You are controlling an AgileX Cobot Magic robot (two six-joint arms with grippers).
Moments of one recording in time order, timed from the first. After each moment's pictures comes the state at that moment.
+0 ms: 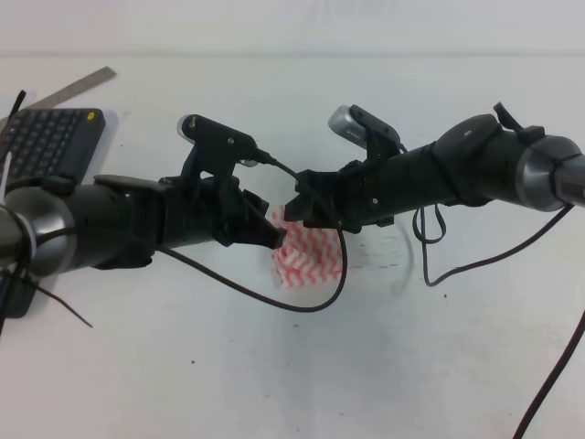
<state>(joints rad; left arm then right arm) -0.48 1.81 -1.05 -1.64 0.09 1.72 0.42 2.11 -1.48 1.14 0.64 -0.53</state>
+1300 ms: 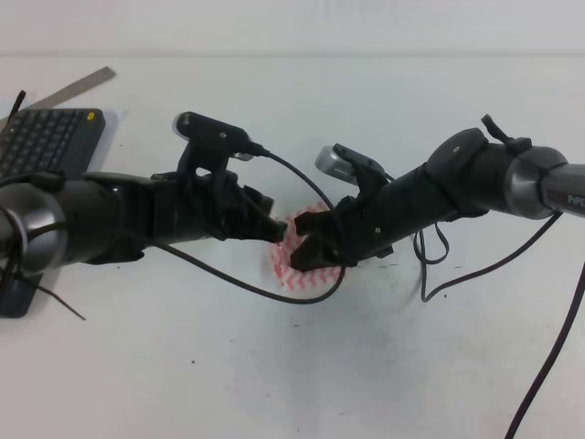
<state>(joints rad) -0.45 1.81 -1.05 -1.68 0.17 1.73 0.42 2.15 -1.48 1.03 0.81 -0.53</state>
